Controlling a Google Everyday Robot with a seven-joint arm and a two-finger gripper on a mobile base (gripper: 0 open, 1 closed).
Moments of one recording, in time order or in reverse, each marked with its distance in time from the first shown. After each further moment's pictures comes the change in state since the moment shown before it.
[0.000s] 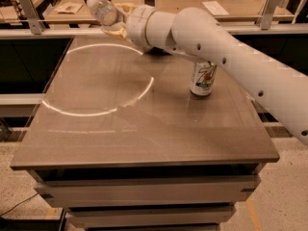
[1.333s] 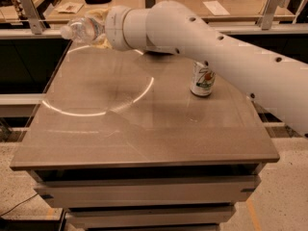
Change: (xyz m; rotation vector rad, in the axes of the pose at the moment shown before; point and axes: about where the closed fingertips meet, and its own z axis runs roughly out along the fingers) arm -0.038 0.050 0.007 -0.136 0.064 -0.542
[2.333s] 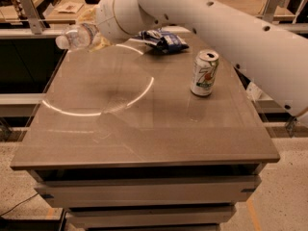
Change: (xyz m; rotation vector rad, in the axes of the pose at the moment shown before) arm -0.017 0.016 0.006 -0.285 -0.056 -0.140
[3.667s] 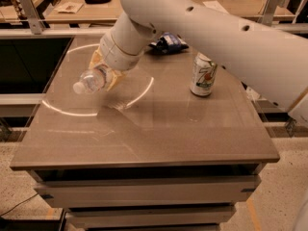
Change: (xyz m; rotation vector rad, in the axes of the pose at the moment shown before) arm -0.012 0.111 -0.001 -0.441 0.001 -0.013
